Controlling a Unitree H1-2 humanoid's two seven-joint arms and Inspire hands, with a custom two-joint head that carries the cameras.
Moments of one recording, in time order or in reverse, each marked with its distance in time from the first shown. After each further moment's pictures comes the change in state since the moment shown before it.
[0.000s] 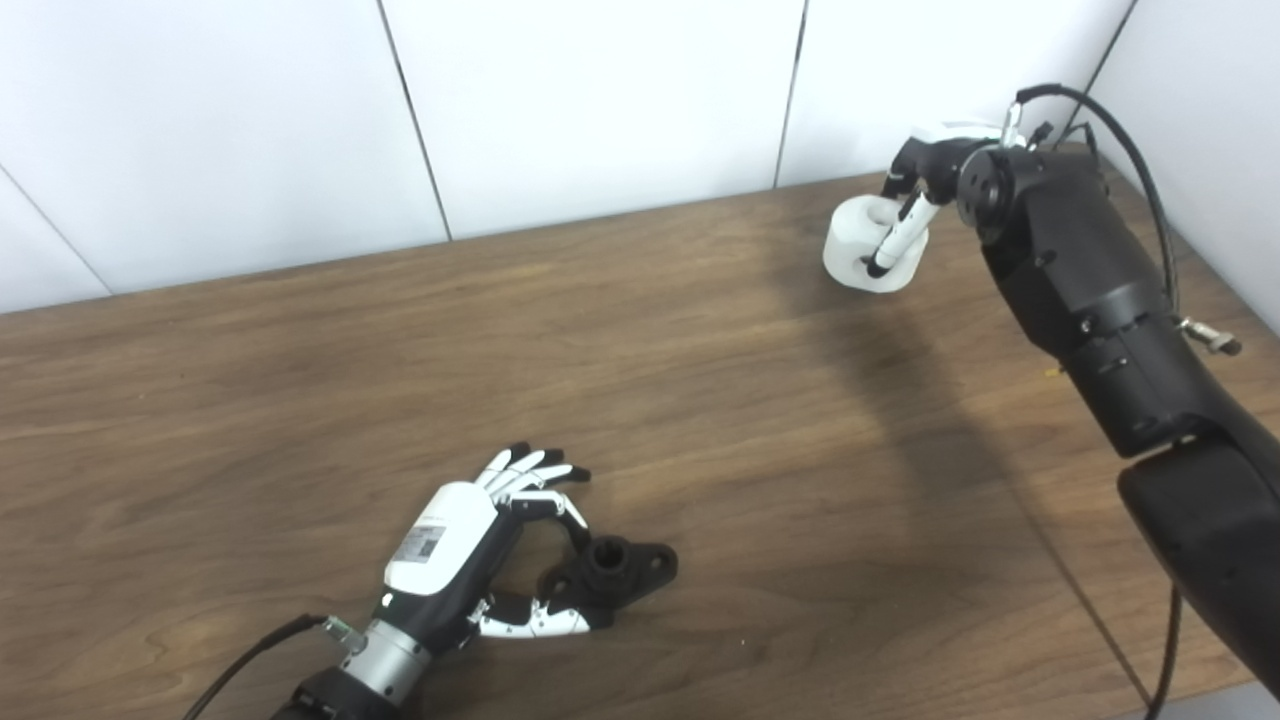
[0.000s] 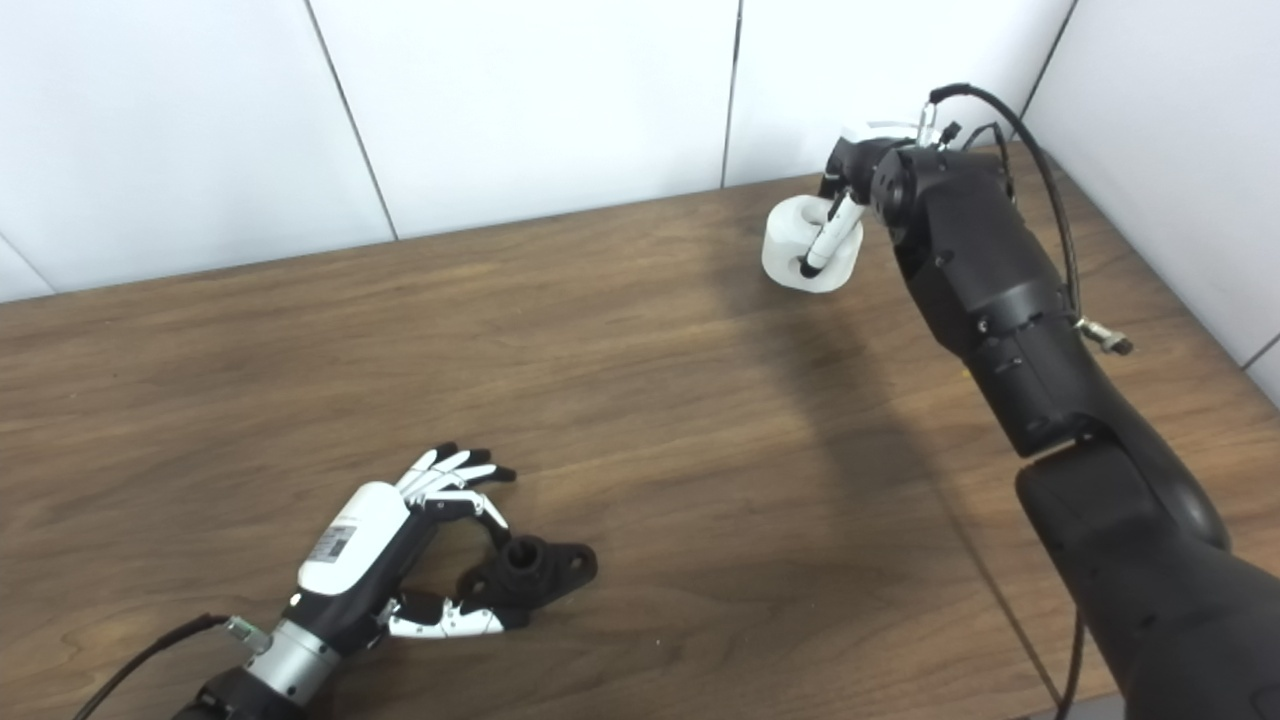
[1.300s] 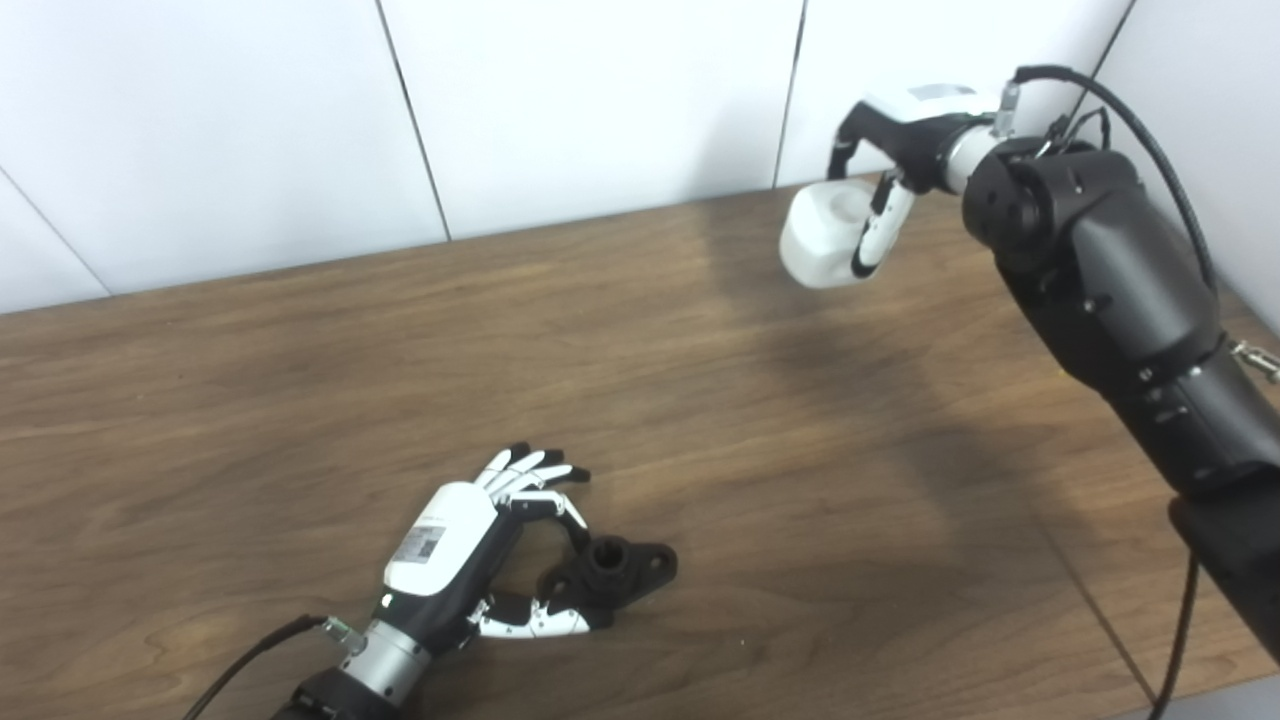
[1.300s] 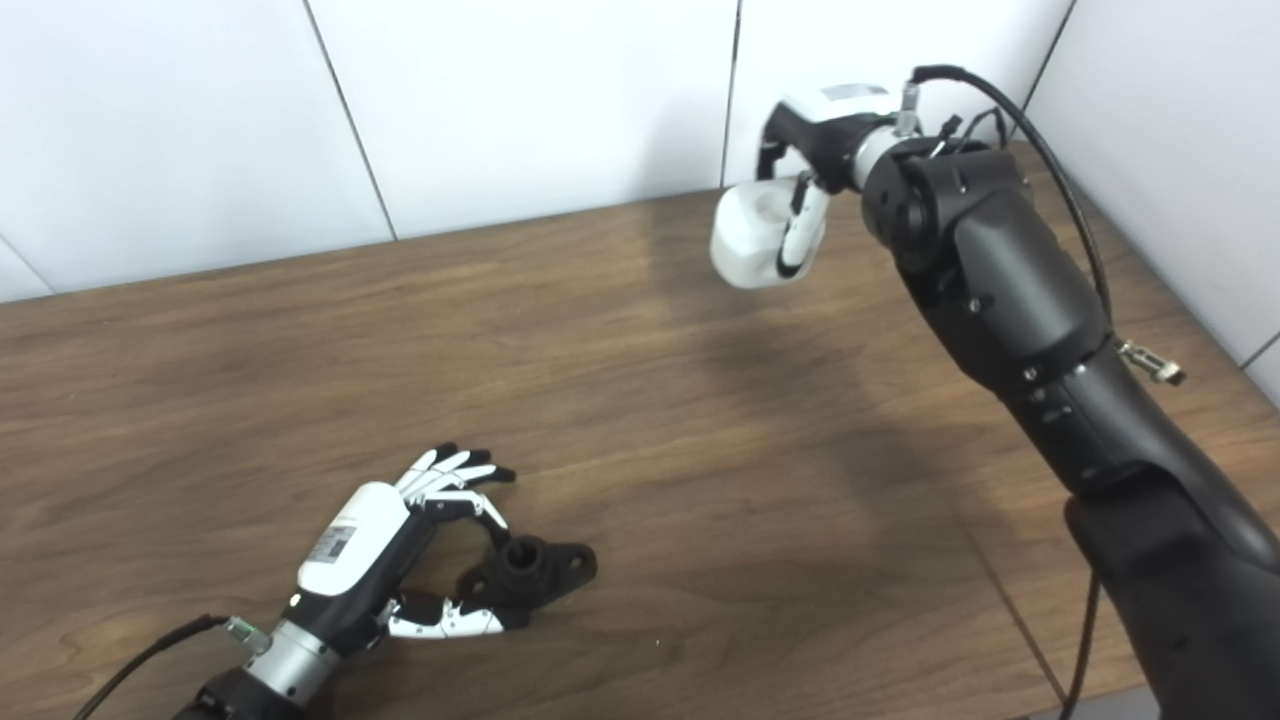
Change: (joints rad) left arm -0.001 0.002 -0.007 0.001 0.003 0.000 0.007; right arm 0.037 -0.075 0.113 -0.571 0.007 -0.001 0.226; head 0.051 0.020
